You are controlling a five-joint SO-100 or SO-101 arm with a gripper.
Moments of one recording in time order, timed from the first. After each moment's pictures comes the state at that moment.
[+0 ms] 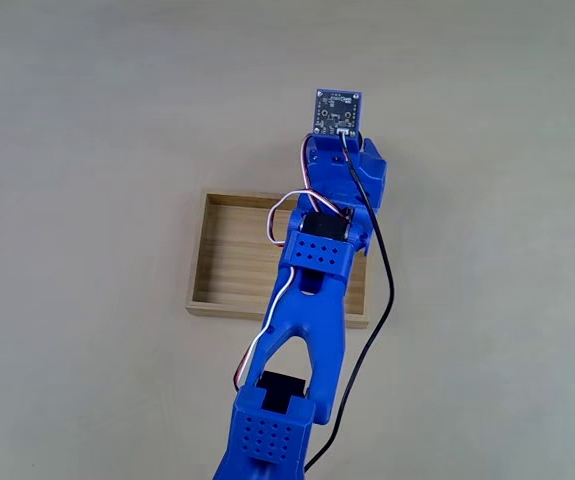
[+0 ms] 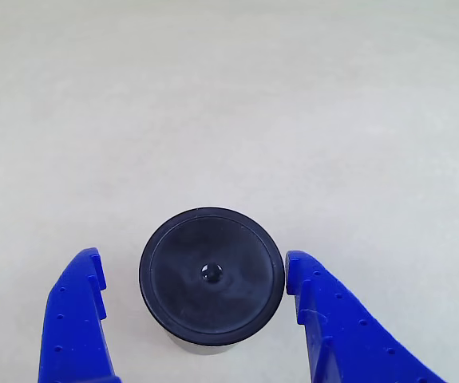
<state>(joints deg) 9.8 45.8 -27.8 25.5 11.2</state>
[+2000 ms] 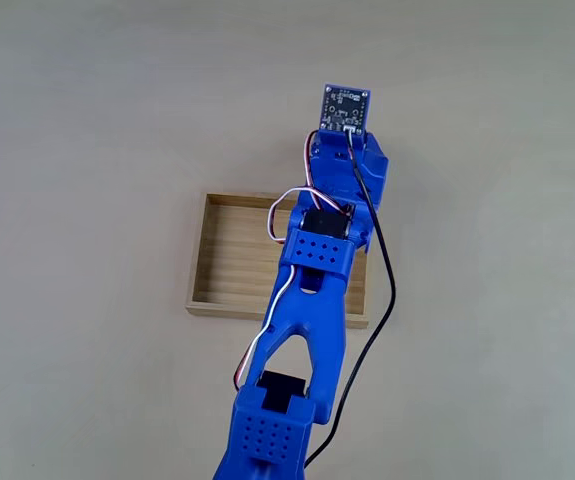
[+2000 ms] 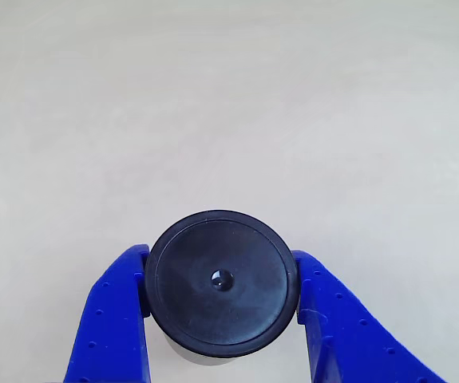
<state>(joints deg) 9.8 46.0 -29.7 25.3 6.9</state>
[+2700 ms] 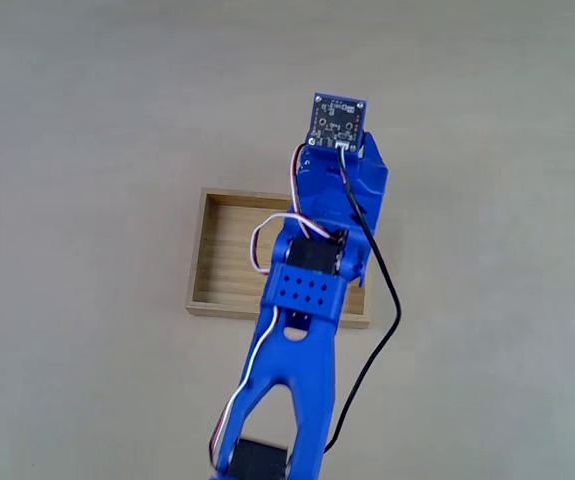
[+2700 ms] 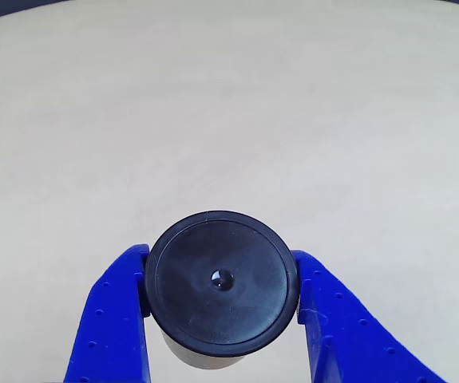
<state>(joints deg) 9.8 16.6 -4.8 25.5 6.8</state>
